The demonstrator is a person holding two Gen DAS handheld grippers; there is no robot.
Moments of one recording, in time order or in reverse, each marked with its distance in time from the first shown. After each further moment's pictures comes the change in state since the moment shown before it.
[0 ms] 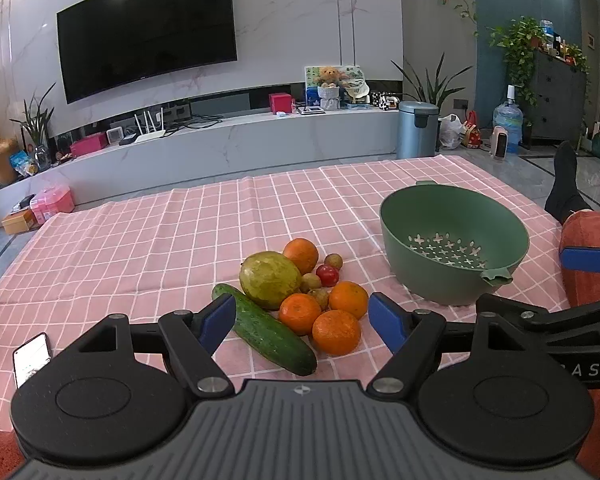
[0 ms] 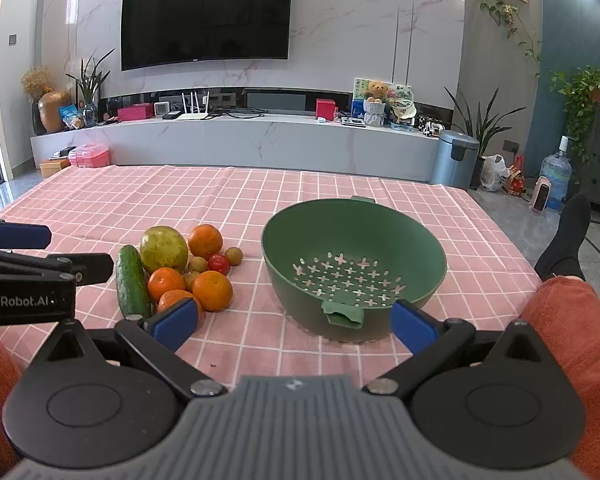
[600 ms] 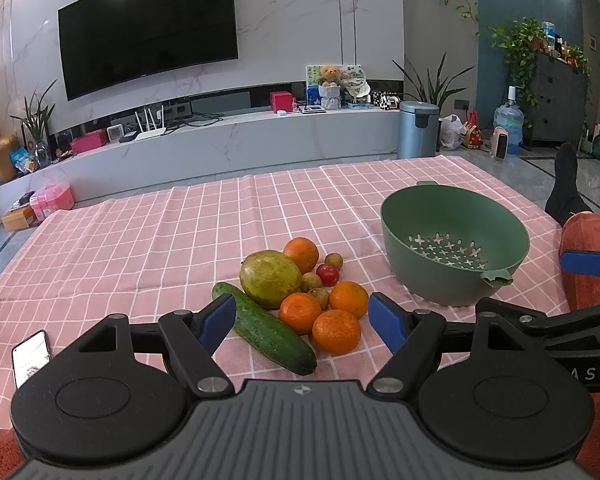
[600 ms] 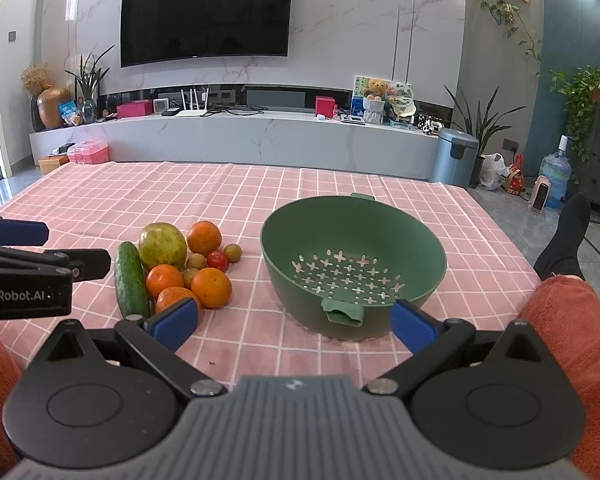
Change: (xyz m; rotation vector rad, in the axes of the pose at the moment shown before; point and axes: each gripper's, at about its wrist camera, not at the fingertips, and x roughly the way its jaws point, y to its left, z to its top) left arm 0.001 0.001 0.002 -0.010 0.003 -0.003; right arm 0.001 0.000 -0.001 -0.003 0.010 -0.001
